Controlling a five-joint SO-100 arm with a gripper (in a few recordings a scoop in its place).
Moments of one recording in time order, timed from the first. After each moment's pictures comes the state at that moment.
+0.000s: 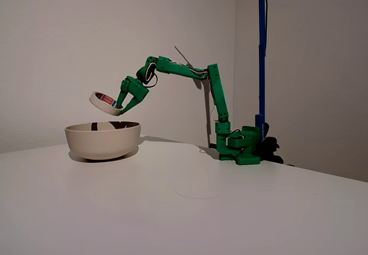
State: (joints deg) arm 52.2 83.0 66.7 61.1 2.8
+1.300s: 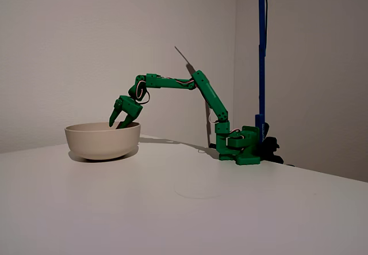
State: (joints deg) arm 55.7 65.1 57.6 58.7 6.2
